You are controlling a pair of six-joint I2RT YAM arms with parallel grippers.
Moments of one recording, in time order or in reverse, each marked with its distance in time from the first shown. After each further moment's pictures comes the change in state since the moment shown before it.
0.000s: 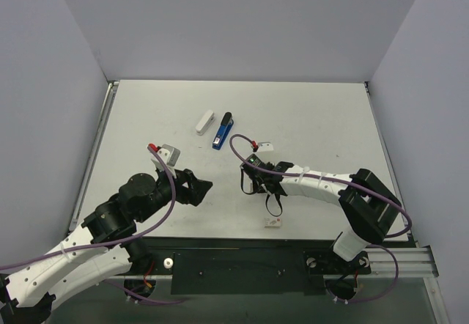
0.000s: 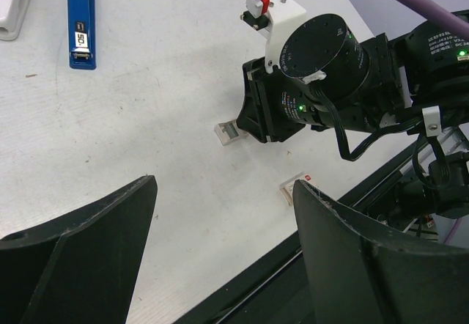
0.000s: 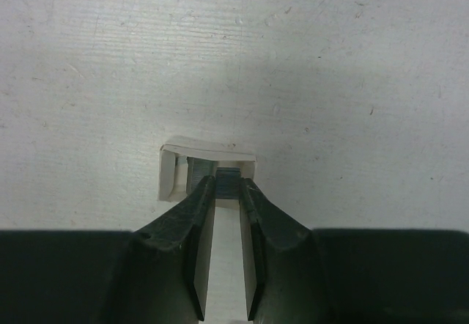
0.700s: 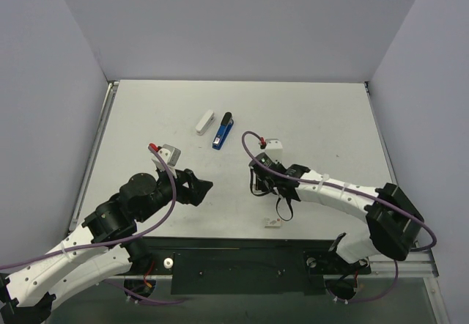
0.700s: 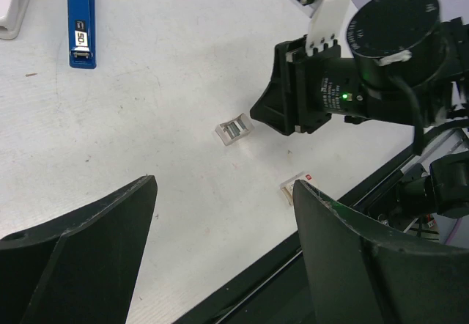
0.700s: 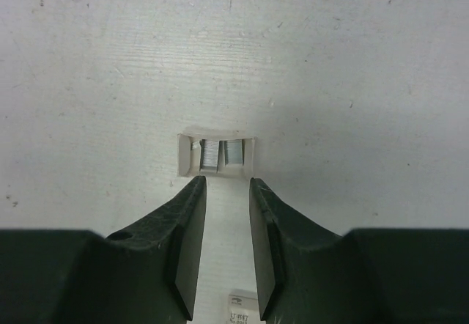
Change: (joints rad) left arm 0.000 0.005 0.000 0.000 0.000 0.000; right arm 0.001 -0.134 -0.038 0.004 -0.006 0.004
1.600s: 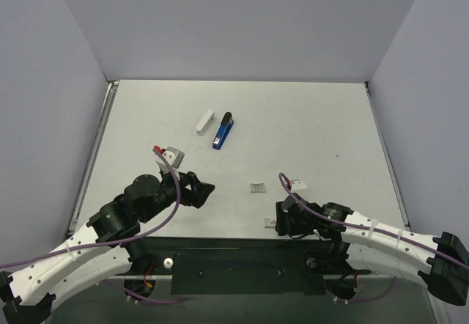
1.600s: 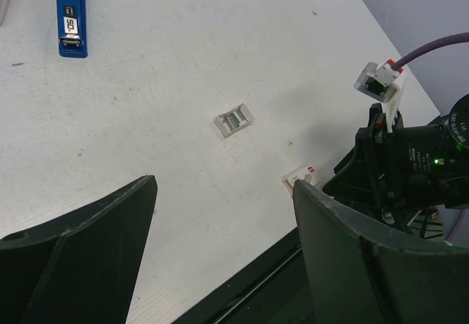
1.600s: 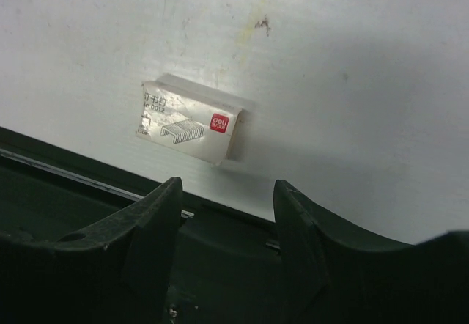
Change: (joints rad) left arm 0.000 -0.002 -0.051 0.034 0.019 -0.002; right arm 0.122 -0.636 -0.449 -0.226 -0.237 0.110
